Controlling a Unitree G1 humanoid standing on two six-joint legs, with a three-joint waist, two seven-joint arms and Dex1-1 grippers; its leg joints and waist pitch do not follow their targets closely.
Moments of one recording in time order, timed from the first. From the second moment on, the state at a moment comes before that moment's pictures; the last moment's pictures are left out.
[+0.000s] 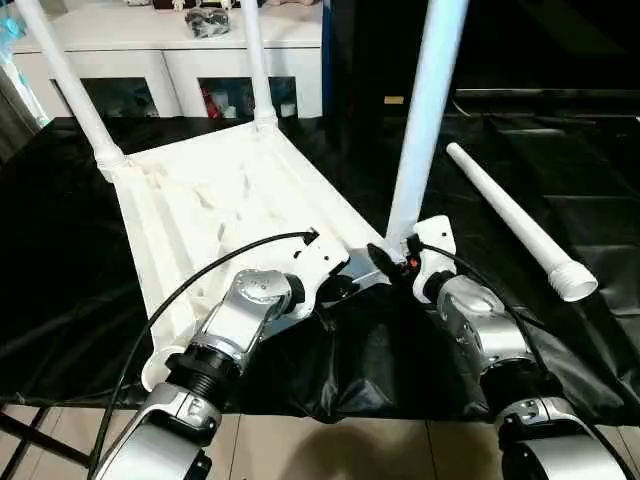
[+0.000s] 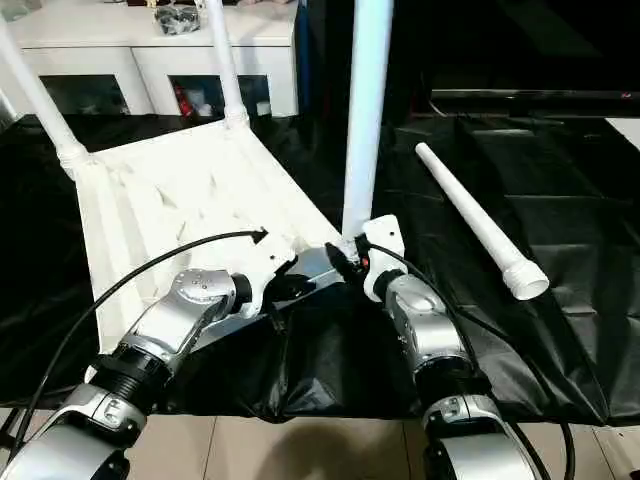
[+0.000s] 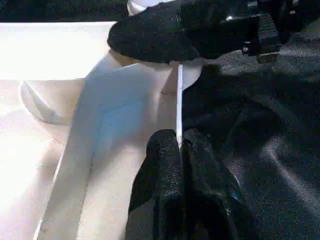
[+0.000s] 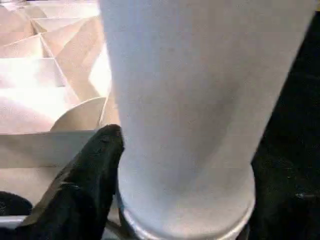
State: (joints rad) left arm -0.60 0.11 -0.27 0.55 0.07 0.30 -0.74; right arm -0.57 -0.13 -0.01 0.79 0.07 -0.03 0.48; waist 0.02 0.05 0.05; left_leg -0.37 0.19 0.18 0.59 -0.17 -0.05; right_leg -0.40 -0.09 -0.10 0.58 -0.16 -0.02
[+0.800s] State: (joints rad) left arm -0.53 0.34 -0.31 0.45 -0.03 0.21 -1.22; right arm -0.42 -0.40 0.15 0.51 0.16 0.04 1.19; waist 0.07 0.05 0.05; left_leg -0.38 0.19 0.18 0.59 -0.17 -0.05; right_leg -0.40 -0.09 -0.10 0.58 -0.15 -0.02
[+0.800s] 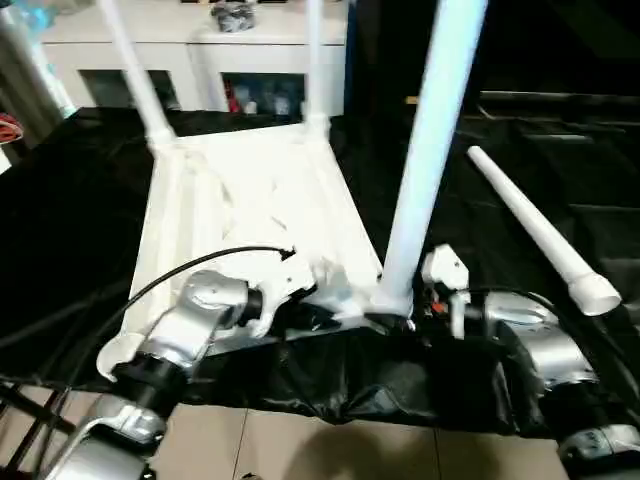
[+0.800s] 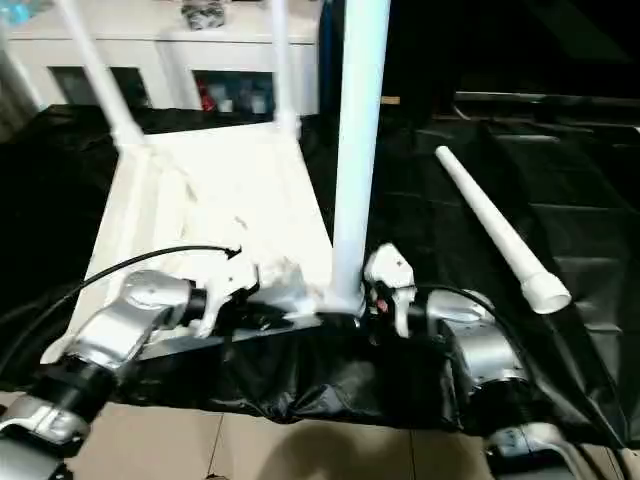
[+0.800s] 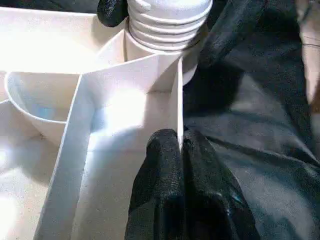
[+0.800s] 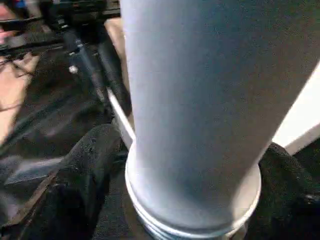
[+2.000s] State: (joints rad) left arm -0.60 0.11 -0.25 0.59 0.07 0.27 -0.76; right arm -0.54 -0.13 0.01 0.75 0.06 0.00 0.49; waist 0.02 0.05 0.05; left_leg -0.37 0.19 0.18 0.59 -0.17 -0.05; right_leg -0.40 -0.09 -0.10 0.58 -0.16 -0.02
